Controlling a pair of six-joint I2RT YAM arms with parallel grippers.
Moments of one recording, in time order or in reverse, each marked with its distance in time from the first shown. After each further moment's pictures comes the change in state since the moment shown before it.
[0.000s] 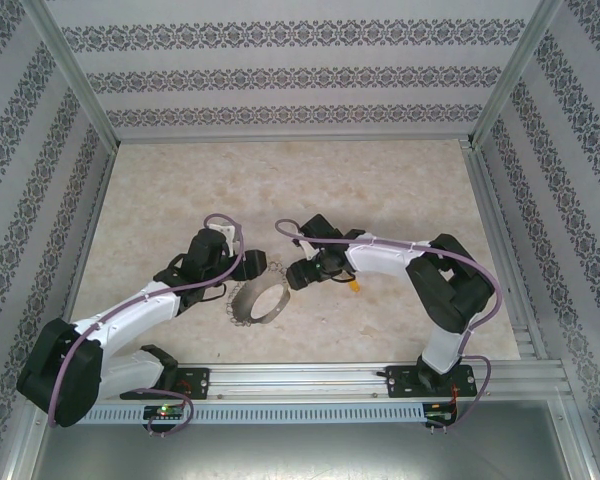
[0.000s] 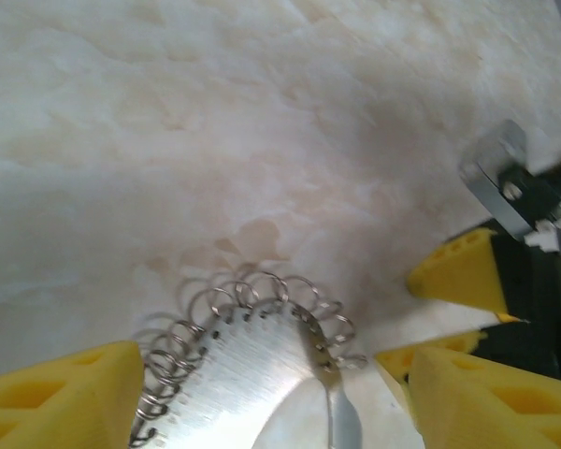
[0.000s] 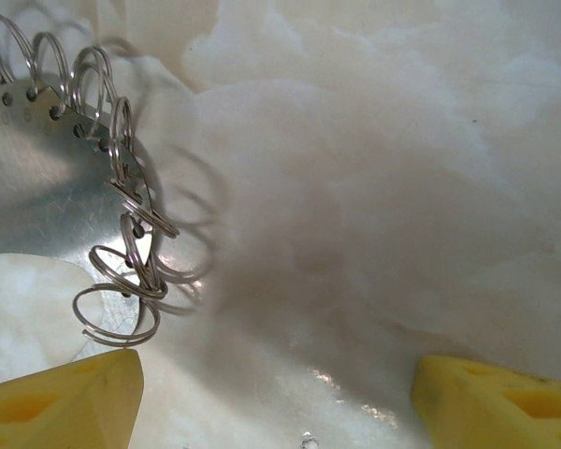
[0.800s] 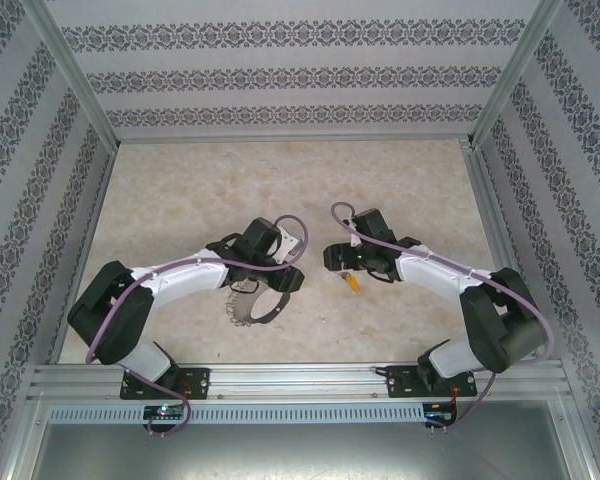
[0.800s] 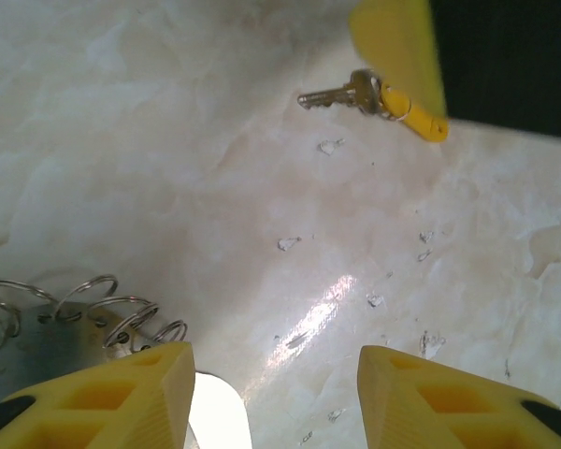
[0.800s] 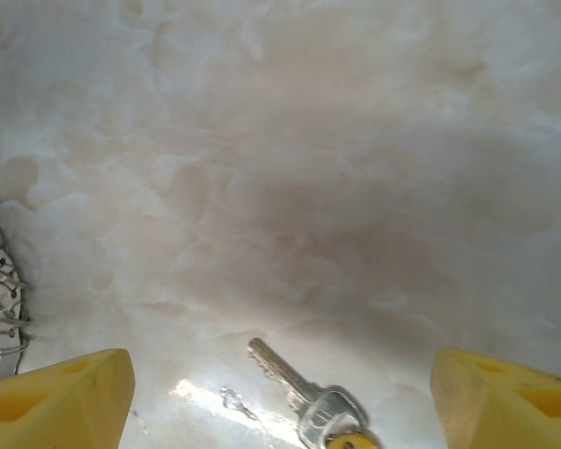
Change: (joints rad) left arm -0.205 0.397 0.346 -0.241 0.174 0.333; right arm -0.235 -0.332 -0.259 0.124 0.064 0.063
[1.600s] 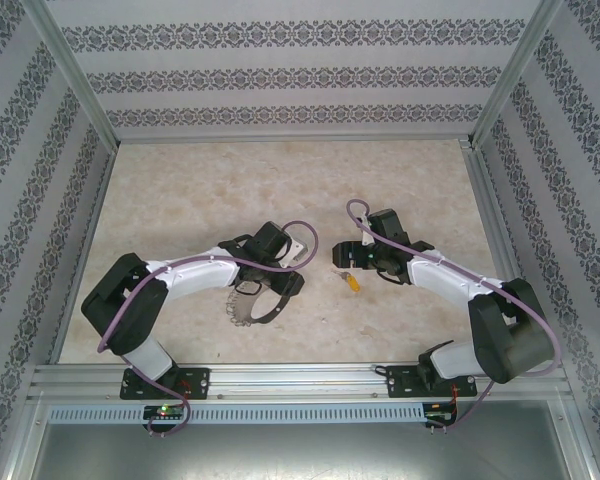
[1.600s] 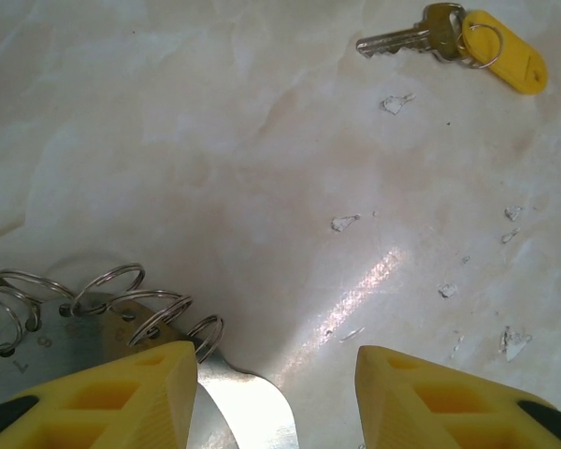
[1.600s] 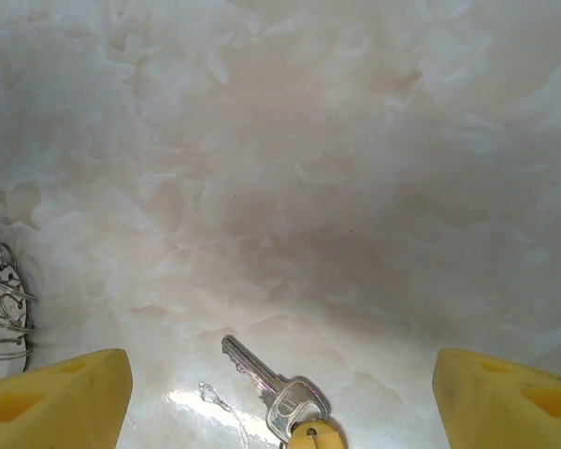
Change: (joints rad) left arm -0.033 0.077 0.043 -0.059 -0.112 0.043; right arm -0.076 -0.056 -0.056 0.039 -0.063 0.002
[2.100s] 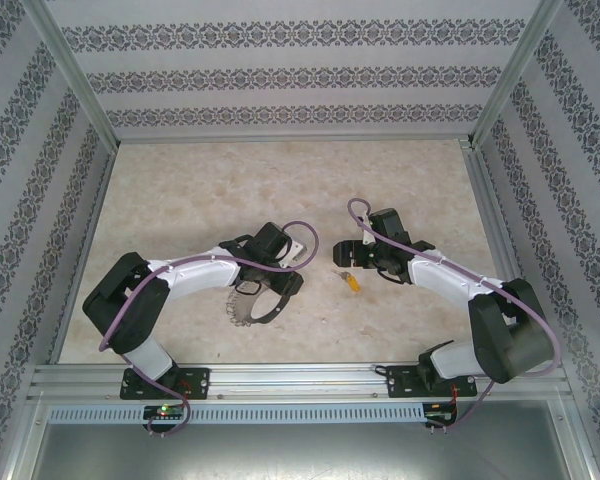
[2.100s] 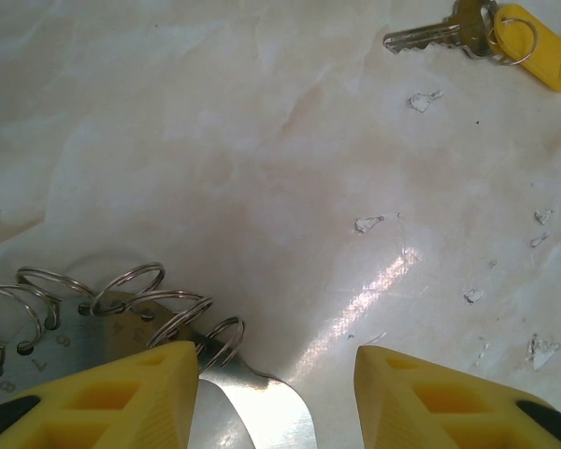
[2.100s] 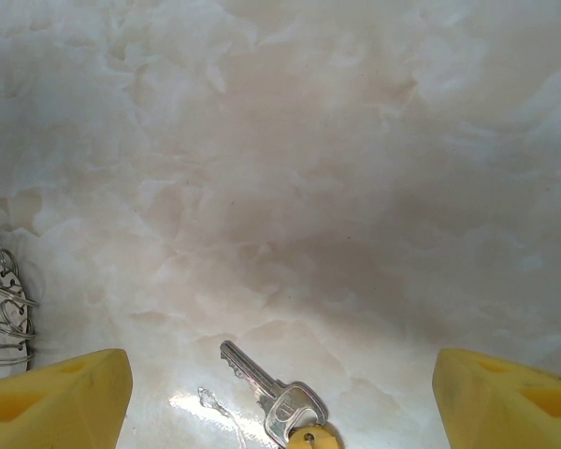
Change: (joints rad) left arm 0.000 0.007 0.000 0.001 -0.031 0.000; right arm -0.006 0.000 0.000 0.006 -0.006 0.000
